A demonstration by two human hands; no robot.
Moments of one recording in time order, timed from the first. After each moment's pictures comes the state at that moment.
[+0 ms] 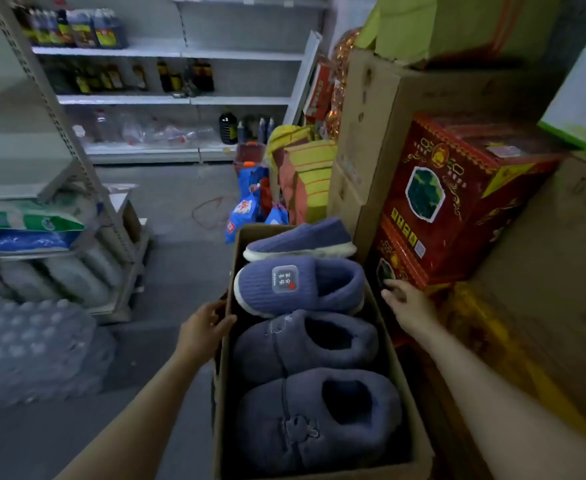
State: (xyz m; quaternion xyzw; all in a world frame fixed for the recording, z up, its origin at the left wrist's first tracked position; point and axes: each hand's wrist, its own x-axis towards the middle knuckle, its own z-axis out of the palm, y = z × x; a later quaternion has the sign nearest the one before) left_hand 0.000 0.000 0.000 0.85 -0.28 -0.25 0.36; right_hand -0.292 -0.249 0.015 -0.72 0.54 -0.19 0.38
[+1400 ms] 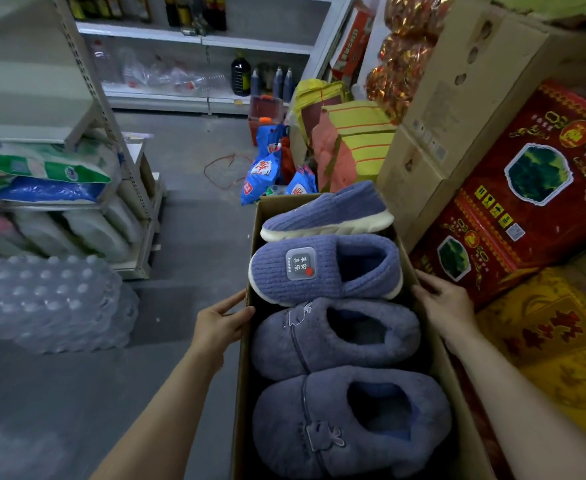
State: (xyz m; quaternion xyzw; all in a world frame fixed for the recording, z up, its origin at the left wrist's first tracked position) left_hand 0.100 0.095 -0.037 0.65 -0.07 -0.45 0.61; right_hand -0.203 -0.154 -0.001 -0.68 0.58 -0.24 0.38
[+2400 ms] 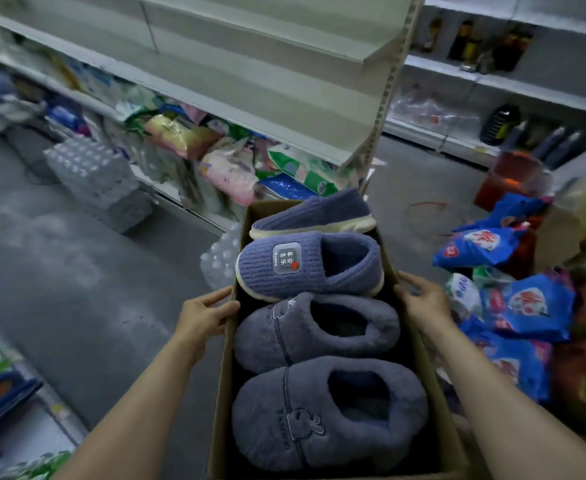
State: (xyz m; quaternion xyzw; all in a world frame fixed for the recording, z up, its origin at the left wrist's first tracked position) left_hand 0.443 0.336 -0.046 0.70 0.17 -0.19 0.66; right_hand 0.374 -0.039 -0.051 -0.80 0.31 -0.06 0.52
